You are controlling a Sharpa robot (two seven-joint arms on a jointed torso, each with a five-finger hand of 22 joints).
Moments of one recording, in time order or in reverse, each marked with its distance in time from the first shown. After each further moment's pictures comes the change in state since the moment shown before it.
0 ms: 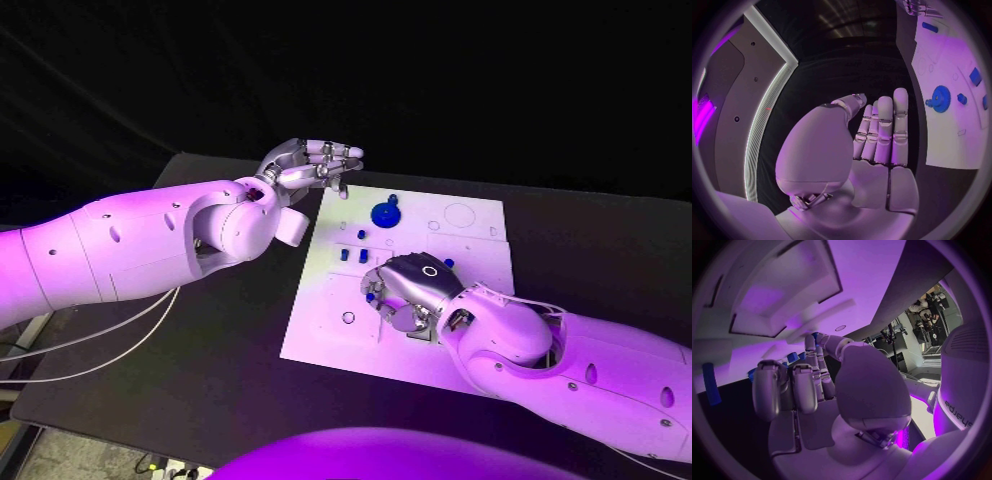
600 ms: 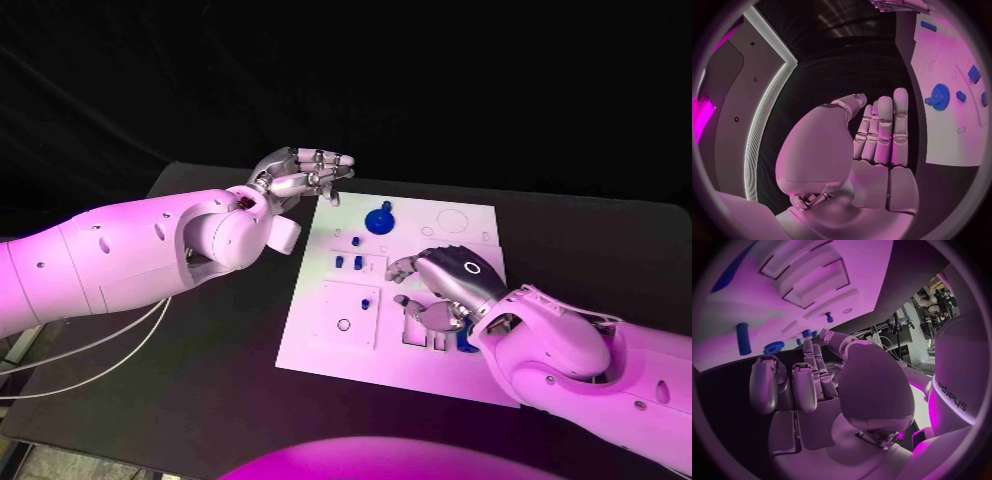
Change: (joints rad) left arm 0.000 -0.007 0.000 -0.001 0.000 0.001 -0.004; left_hand 0.000 0.000 0.003 -0.003 0.000 0.000 0.000 0.000 0.000 0.000 0.000 0.000 0.000 0.000 0.000 0.000 0.000 0.000 0.000 0.000 0.000 -0.001; right arm 0.034 -0.185 0.020 0.141 0.003 -0.112 -0.018; right_hand -0.034 -0.053 -0.017 0.013 -0.030 -0.015 -0.005 -0.026 -0.014 -0.064 0.011 -0.001 -0.019 0.002 0.005 -0.021 -0.015 0.000 -0.007 0.014 -0.082 0.000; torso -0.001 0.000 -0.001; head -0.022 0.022
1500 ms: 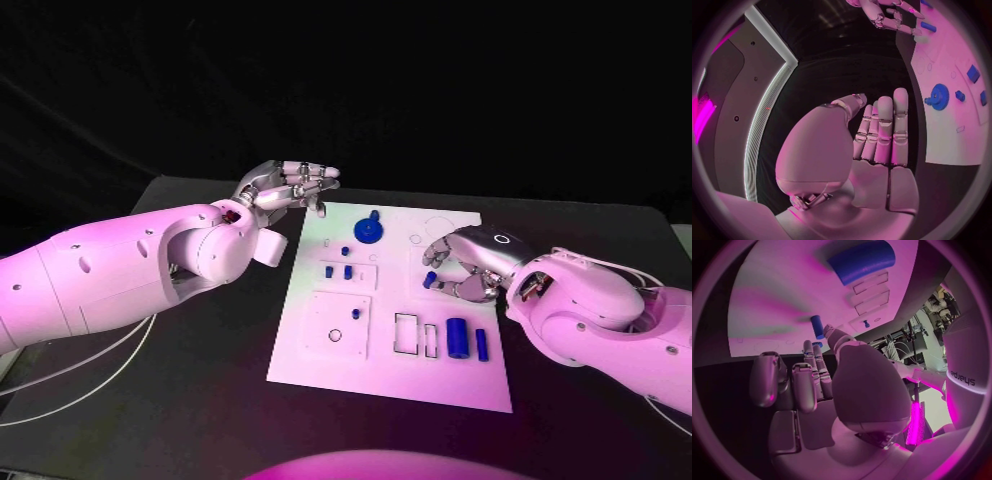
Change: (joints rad) left arm 0.000 -0.003 0.000 0.000 0.000 0.008 -0.001; left_hand 0.000 0.000 0.000 0.000 0.000 0.000 0.000 0.000 0.000 -0.003 0.004 0.005 0.001 0.000 0.000 0.000 -0.001 0.000 0.000 0.000 0.000 0.000; right arm 0.102 -0.077 0.007 -0.089 0.113 0.182 0.029; right_hand 0.104 0.049 -0.287 0.100 0.045 -0.003 -0.025 -0.045 -0.026 -0.045 -0.007 0.072 -0.071 0.000 0.000 0.000 -0.008 0.016 -0.007 -0.004 -0.079 0.000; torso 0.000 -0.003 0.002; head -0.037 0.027
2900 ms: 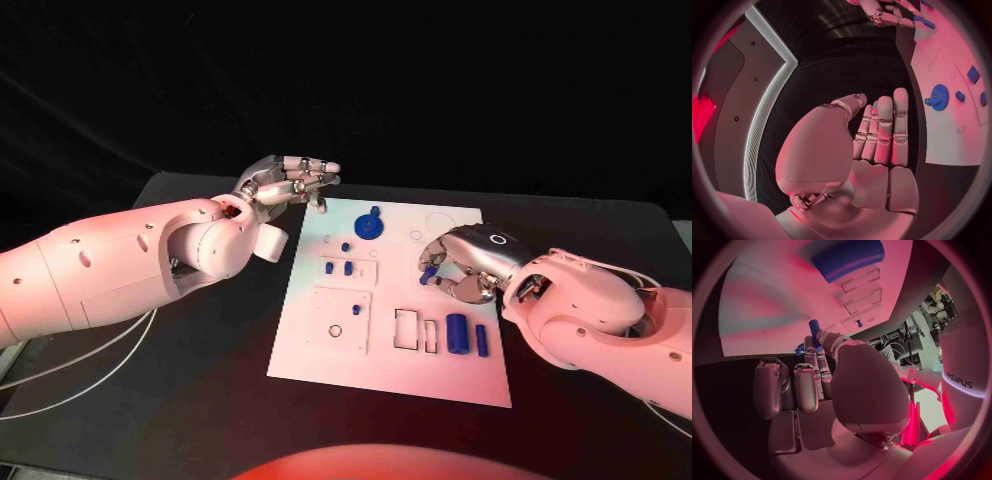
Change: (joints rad) left arm 0.000 -0.001 0.000 -0.001 0.000 0.003 -0.003; left_hand 0.000 0.000 0.000 0.000 0.000 0.000 0.000 0.000 0.000 0.000 0.000 0.004 0.001 0.000 0.000 0.000 -0.001 0.000 0.000 0.000 0.000 0.000; right arm -0.005 -0.004 0.001 0.047 -0.025 -0.015 0.003; right_hand 0.038 0.036 0.214 -0.035 -0.062 0.133 -0.015 0.062 0.037 0.144 -0.017 0.012 -0.012 -0.003 -0.026 0.020 0.024 0.000 0.016 -0.023 0.139 0.000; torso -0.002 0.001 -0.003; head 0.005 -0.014
